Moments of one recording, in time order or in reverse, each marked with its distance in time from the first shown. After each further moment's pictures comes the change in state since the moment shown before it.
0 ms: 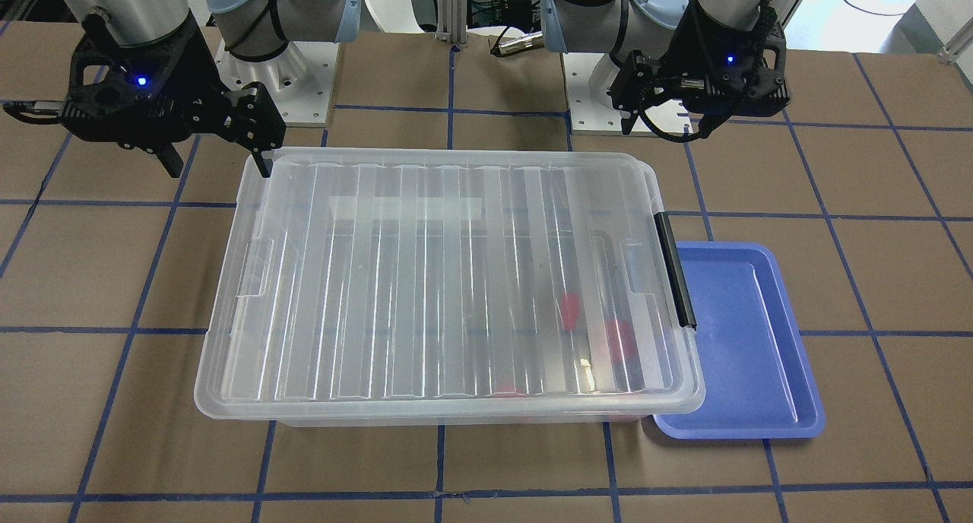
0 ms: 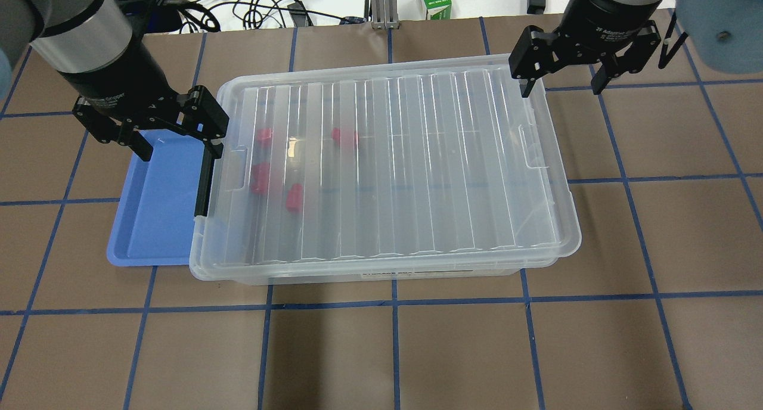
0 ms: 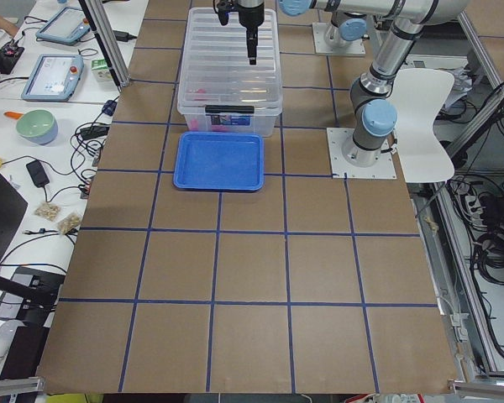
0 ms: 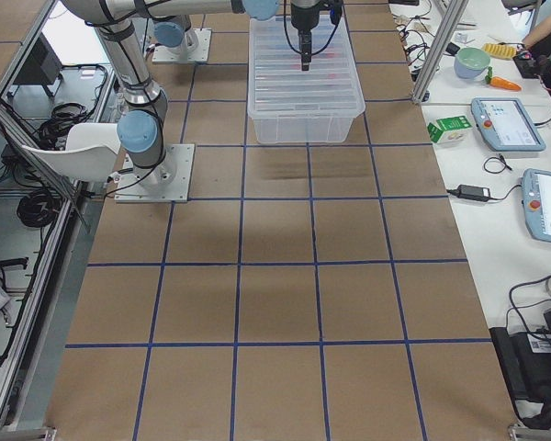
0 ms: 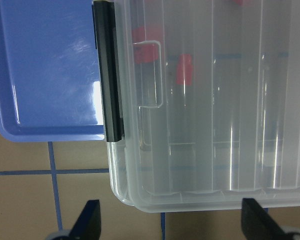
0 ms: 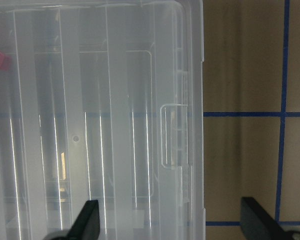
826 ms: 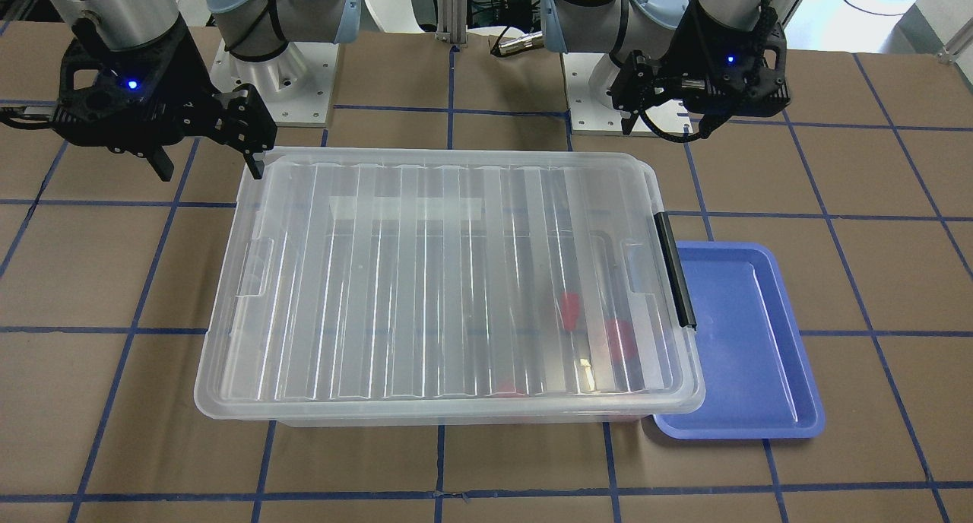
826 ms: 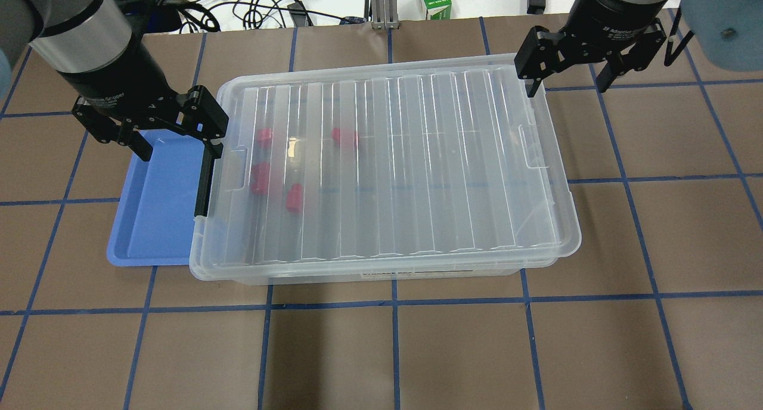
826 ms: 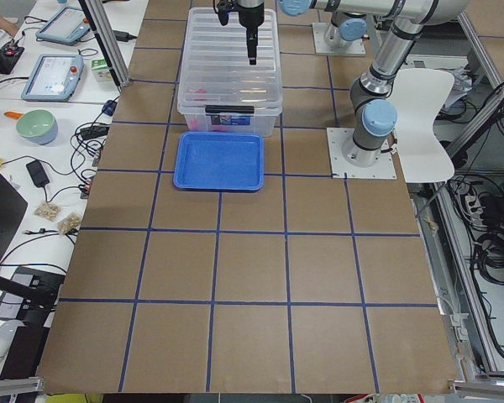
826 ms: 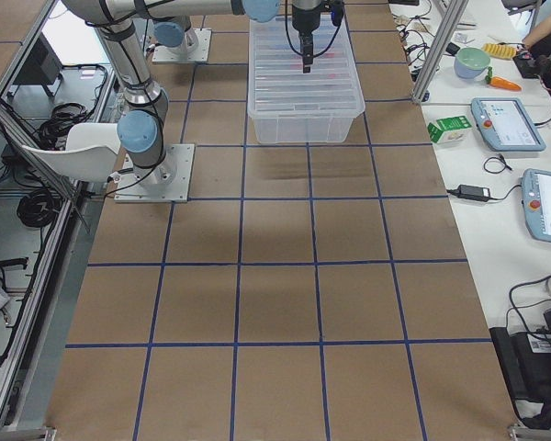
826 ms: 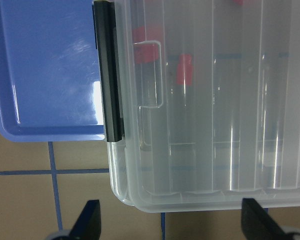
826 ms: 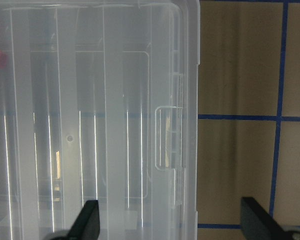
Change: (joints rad) left arm 0.000 0.000 0.000 0.000 -0.001 0.000; right arm -0.028 0.001 0.003 -0.002 -0.002 -0.065
